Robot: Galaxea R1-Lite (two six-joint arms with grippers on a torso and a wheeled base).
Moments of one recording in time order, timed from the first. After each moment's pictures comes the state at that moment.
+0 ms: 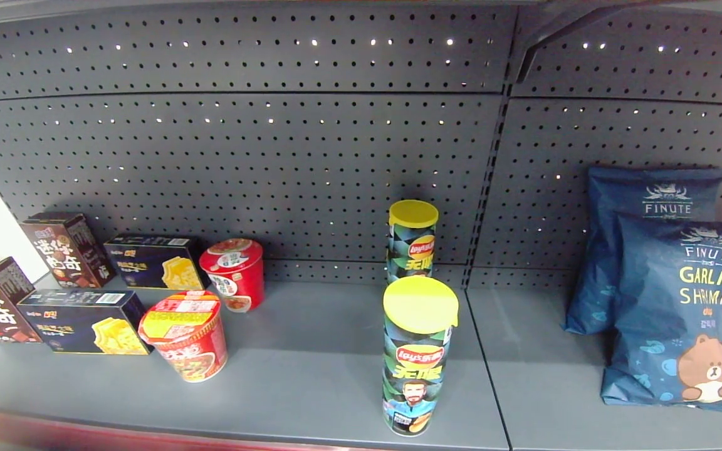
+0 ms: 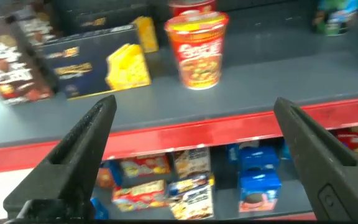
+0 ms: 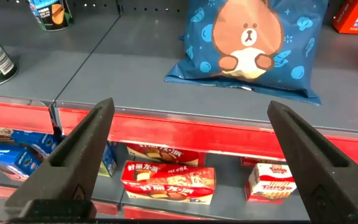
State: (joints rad) left arm -0.44 0.00 -0.03 0.01 0.29 0.10; right arm 0.08 0.09 0.00 0.00 0.00 0.00
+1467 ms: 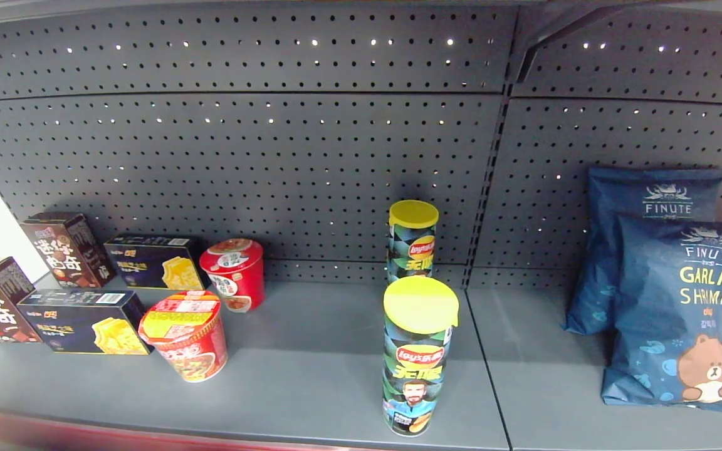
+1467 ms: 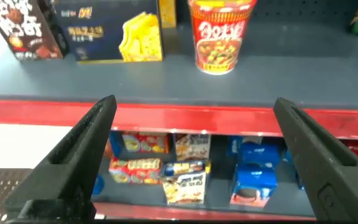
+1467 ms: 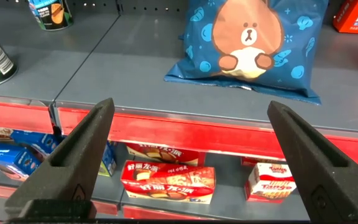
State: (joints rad) left arm 0.01 0.04 0.00 0.00 0.01 0.01; right arm 0.08 0.09 0.00 0.00 0.00 0.00
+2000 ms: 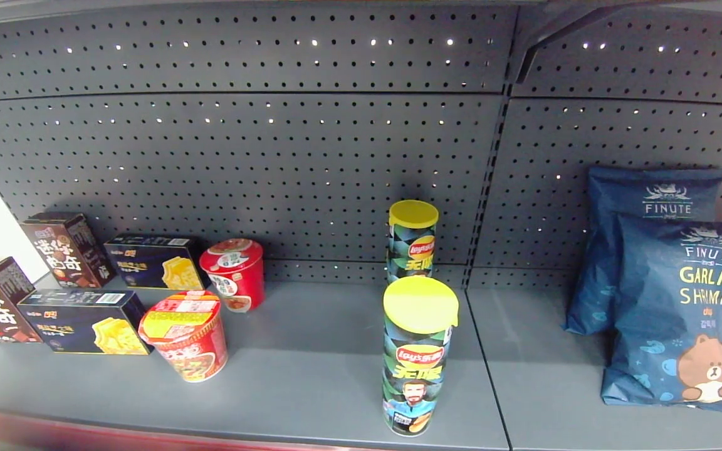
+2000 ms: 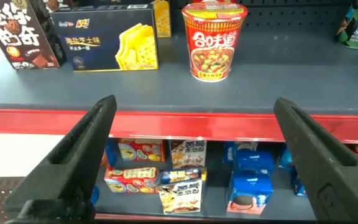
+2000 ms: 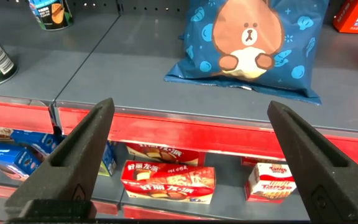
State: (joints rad) left arm 0.00 0.00 0.00 0.00 0.01 0.00; right arm 0.08 0.09 0.00 0.00 0.00 0.00
